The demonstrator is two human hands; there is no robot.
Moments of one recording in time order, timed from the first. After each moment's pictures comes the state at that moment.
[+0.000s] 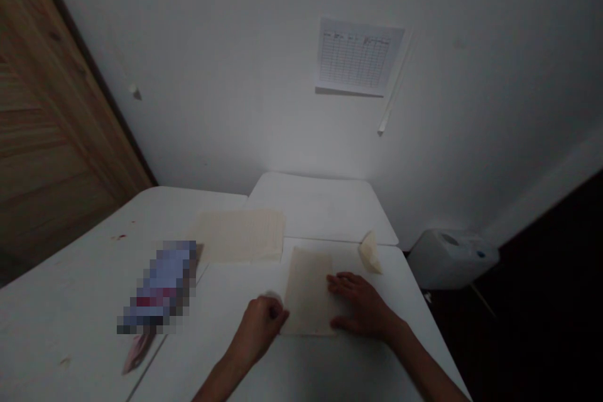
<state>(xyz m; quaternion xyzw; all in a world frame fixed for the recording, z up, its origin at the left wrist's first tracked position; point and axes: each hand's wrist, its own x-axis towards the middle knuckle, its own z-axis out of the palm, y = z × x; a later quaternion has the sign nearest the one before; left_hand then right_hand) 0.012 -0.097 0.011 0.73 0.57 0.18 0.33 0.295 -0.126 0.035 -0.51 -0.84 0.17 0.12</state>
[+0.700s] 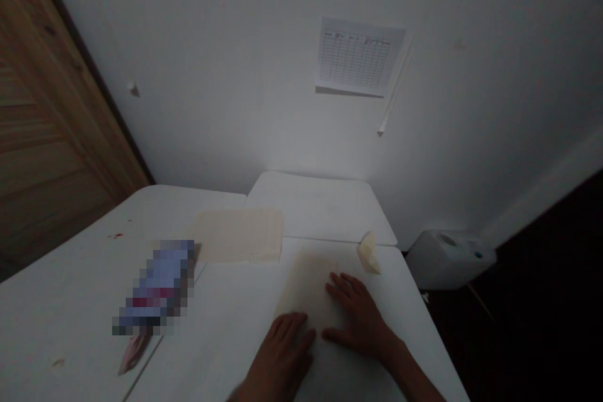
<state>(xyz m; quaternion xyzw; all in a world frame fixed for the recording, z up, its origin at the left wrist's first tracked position) 0.029 -0.157 0.004 0.92 0.32 0.23 0.05 0.281 -0.146 0.016 -0.57 -0.81 0.11 0.13</state>
